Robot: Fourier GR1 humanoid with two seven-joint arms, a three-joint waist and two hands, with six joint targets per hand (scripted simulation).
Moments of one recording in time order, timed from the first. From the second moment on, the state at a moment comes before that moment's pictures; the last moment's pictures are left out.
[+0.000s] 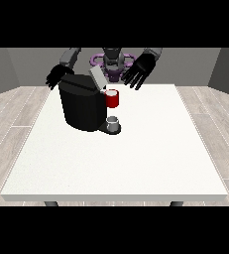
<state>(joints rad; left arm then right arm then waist) -1.09 0.40 0.07 -0.64 -0.73 -0.22 -0.17 -0.26 -0.04 -0.10 -1.31 -0.06 -0.17 -0.11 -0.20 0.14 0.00</state>
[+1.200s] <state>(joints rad) -0.63 0.11 0.37 -0.70 -0.27 -0.26 -0.24 -0.15 -0.15 -0.07 -1.45 -0.08 -0.04 0.01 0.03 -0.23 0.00</state>
